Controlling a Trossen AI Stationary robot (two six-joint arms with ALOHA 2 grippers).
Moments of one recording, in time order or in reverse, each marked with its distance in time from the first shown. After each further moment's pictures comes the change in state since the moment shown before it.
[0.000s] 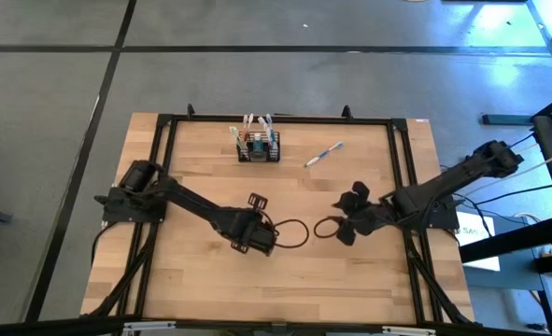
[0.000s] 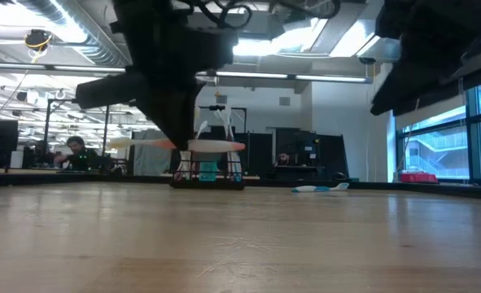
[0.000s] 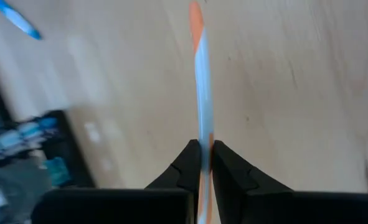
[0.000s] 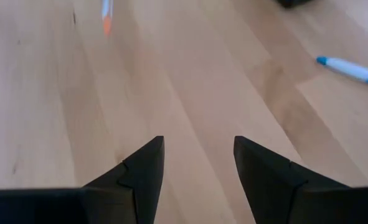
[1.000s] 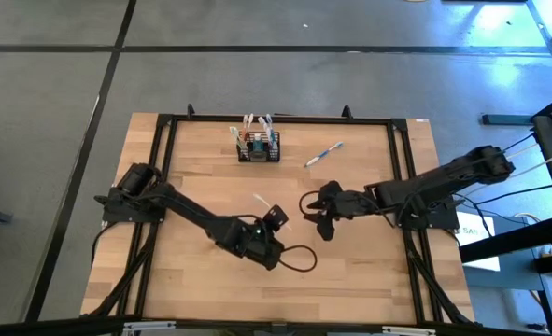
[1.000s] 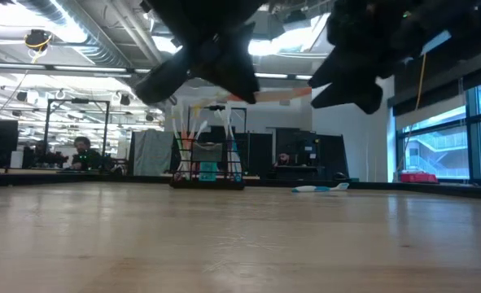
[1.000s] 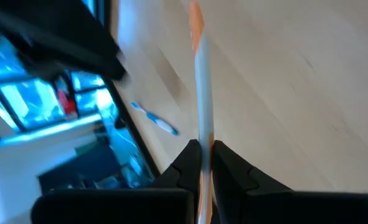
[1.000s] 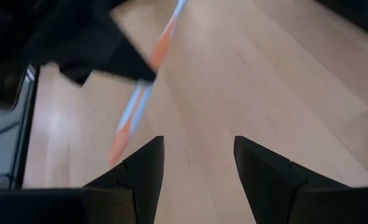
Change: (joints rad) left arm -0.076 -0.001 0.002 0.383 -0.344 0.627; right arm -0.190 0.156 0.000 0.464 -0.262 -0.076
